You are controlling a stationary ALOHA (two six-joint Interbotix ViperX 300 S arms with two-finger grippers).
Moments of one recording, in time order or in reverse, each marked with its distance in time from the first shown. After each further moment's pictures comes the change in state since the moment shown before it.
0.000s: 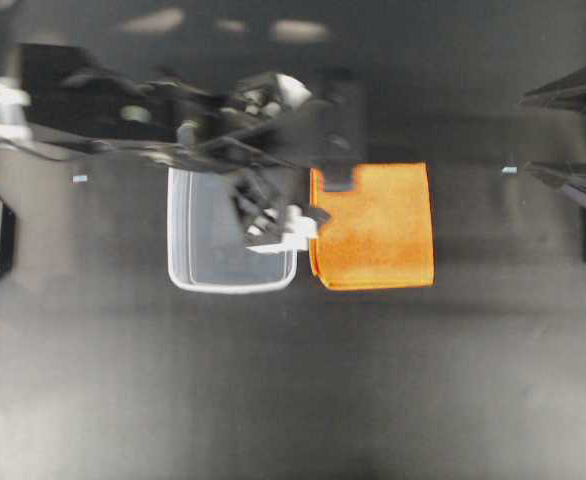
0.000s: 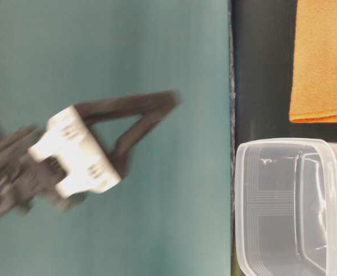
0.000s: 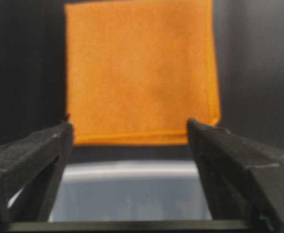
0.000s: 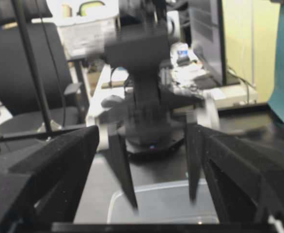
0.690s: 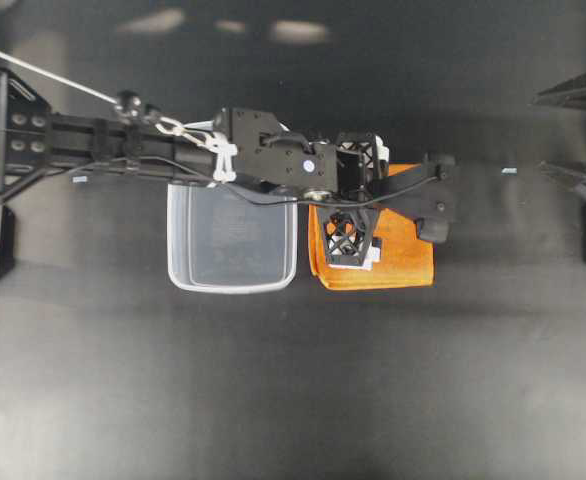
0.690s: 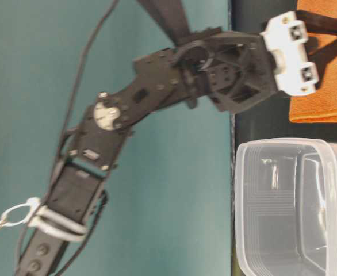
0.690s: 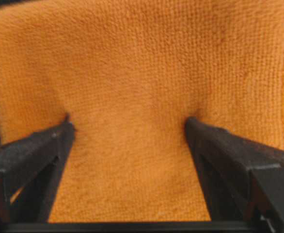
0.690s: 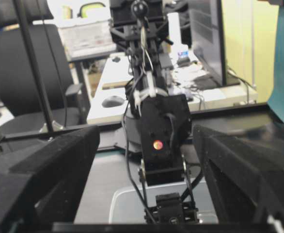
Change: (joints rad) left arm 0.011 0.459 -0.253 0.000 0.011 0.066; right arm 0.000 -0.049 0.005 0.000 0.054 0.005
